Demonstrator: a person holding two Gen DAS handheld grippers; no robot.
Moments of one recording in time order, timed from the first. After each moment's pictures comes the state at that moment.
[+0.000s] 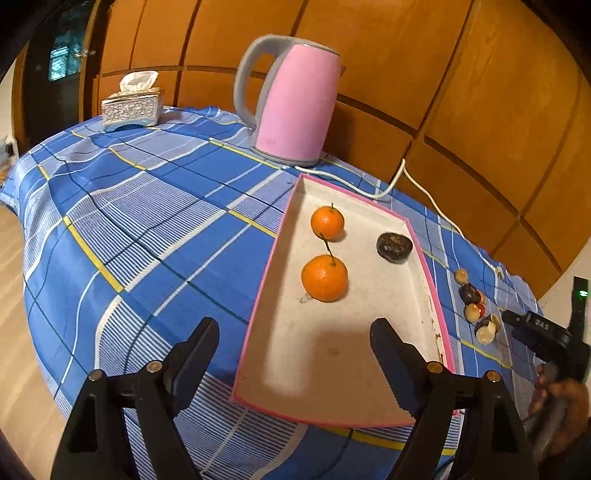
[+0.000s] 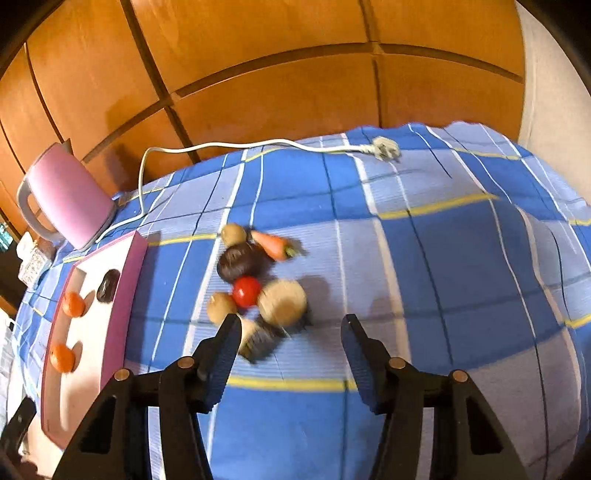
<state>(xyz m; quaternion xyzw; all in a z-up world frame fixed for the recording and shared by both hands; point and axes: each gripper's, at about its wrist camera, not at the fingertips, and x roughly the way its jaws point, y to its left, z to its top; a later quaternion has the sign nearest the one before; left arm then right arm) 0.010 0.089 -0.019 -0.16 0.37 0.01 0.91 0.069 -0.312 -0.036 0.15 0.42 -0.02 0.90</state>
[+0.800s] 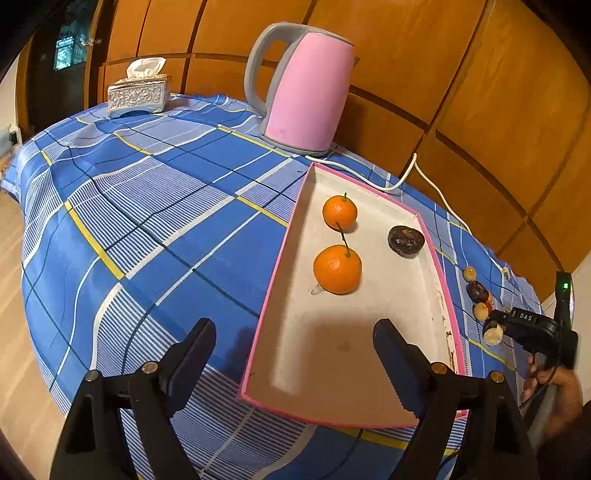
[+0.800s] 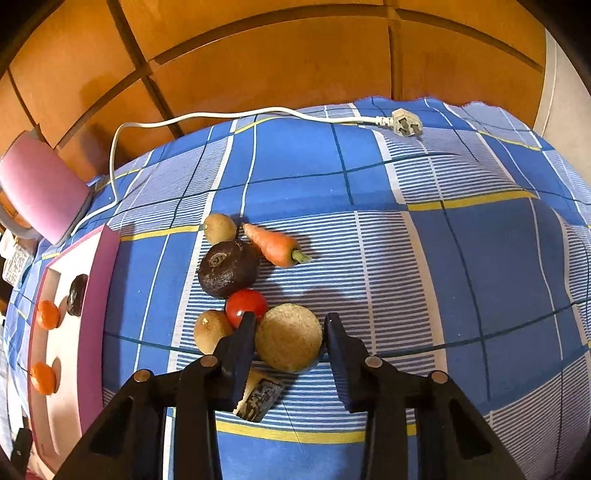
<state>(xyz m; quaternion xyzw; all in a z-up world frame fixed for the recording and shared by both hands) 0.016 0.092 -0.030 -0.17 0.39 0.02 0.90 0.115 -0.302 -0.066 0.14 0.47 -0.03 0.87</state>
